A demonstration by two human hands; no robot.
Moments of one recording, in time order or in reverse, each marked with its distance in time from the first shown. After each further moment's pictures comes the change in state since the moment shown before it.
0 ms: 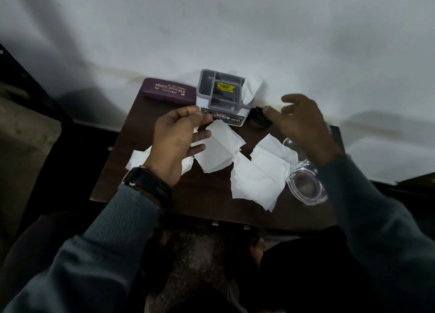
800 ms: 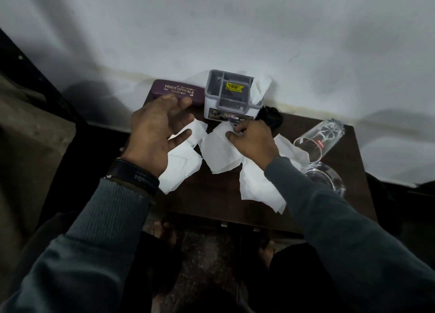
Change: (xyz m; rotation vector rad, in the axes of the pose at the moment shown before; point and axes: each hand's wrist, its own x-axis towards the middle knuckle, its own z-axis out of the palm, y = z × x) left_hand 0.015 0.017 -0.036 -0.152 0.053 0.045; right_hand 0.005 0.014 0.114 -0.245 -0.207 -0.122
